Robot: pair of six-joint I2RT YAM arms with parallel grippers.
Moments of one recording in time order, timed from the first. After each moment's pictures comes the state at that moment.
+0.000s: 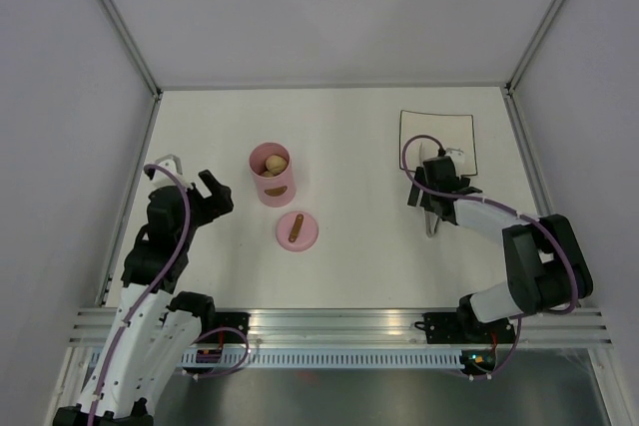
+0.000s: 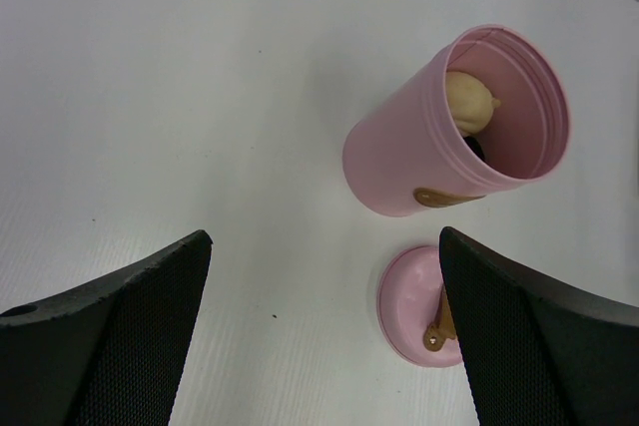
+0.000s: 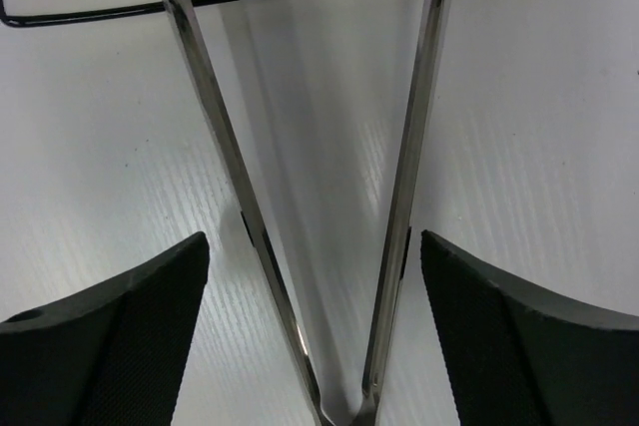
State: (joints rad) left arm -0.19 0.59 0.67 -0.52 -0.22 -0.46; right arm 0.26 1.47 0.67 -0.12 0.34 0.44
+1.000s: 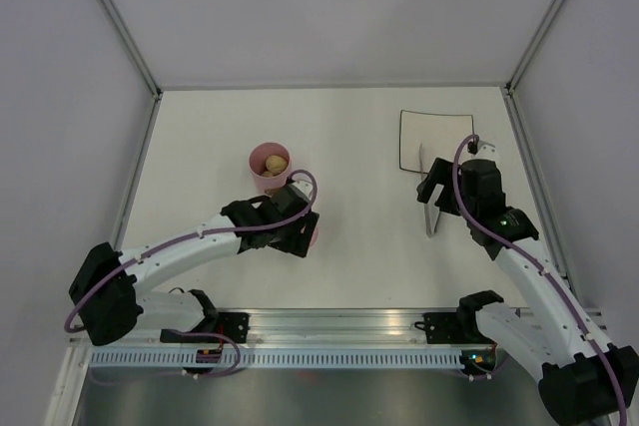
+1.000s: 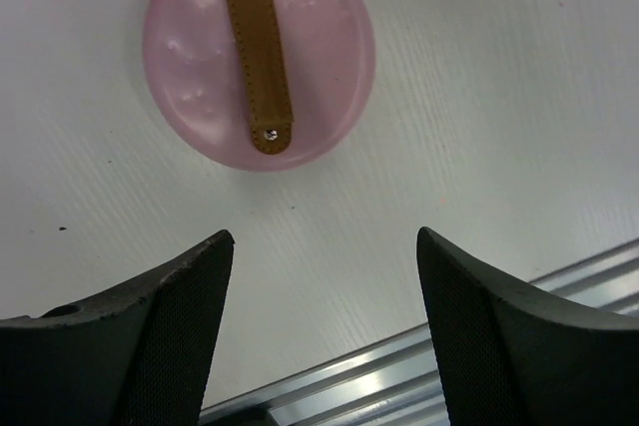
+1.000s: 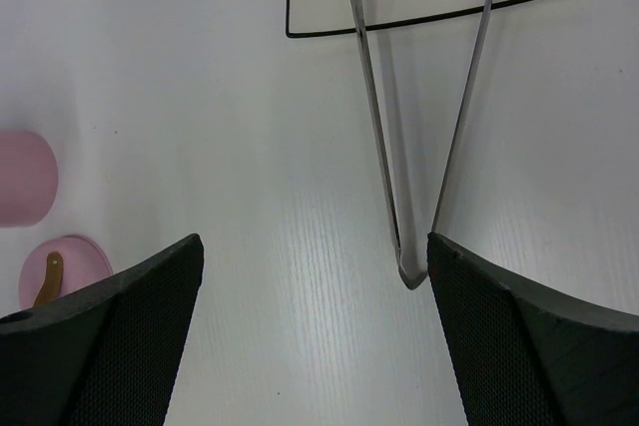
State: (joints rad) left arm -0.89 1.24 0.86 -0.66 -0.16 -0.46; right arm 0.26 0.88 0.74 -0.50 0.13 0.52
